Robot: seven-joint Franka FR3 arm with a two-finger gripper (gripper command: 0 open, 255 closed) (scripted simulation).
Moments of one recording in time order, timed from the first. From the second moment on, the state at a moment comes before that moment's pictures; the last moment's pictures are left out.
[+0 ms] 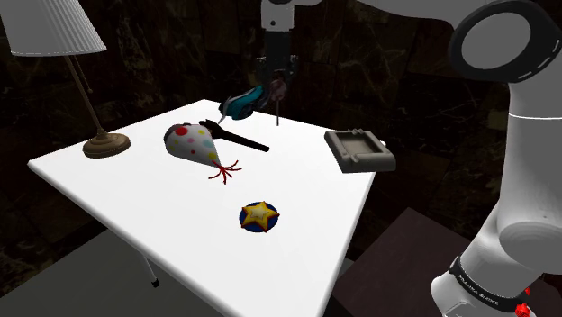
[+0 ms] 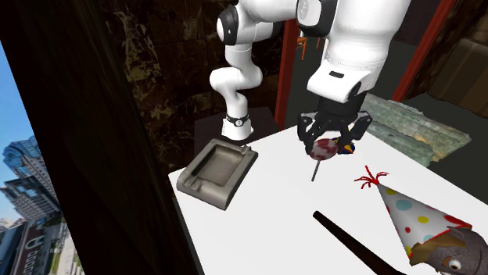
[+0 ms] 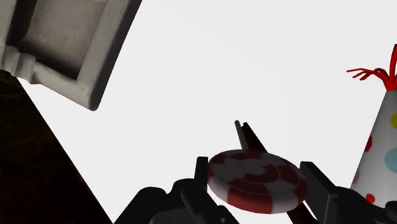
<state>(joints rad) 0.05 0.35 0.15 -1.17 -0.05 1.51 0.35</state>
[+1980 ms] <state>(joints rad) -0.19 -0.25 -0.06 -1.88 -0.01 1.63 -0.10</state>
